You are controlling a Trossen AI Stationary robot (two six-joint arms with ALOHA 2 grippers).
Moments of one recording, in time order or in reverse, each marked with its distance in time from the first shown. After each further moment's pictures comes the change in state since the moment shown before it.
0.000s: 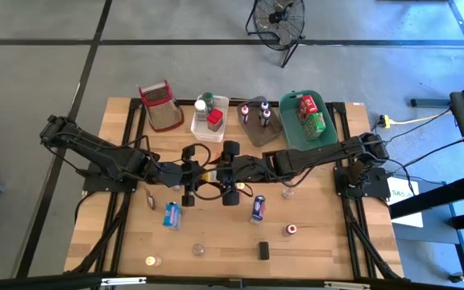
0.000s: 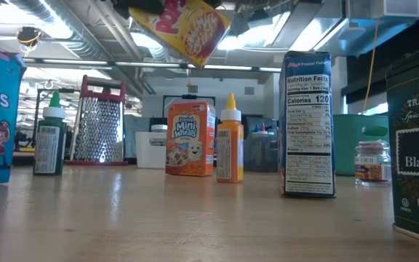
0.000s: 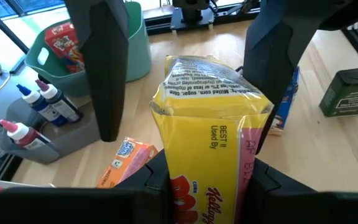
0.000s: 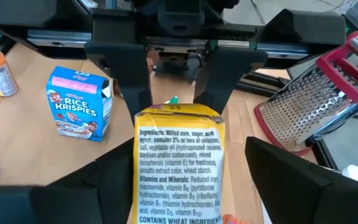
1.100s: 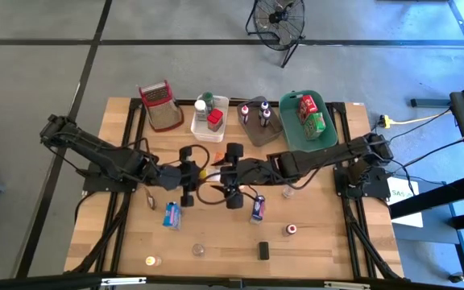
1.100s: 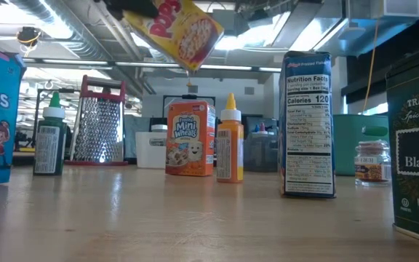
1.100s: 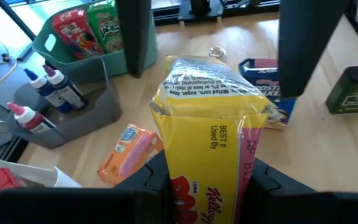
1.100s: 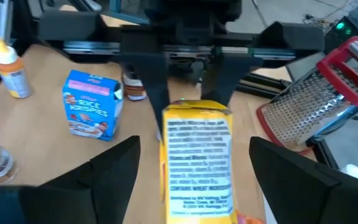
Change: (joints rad) left arm -0.019 -0.005 0.001 -0.057 -0.048 -0.071; right arm 0.039 -0.036 0.001 -0.040 0.013 0.021
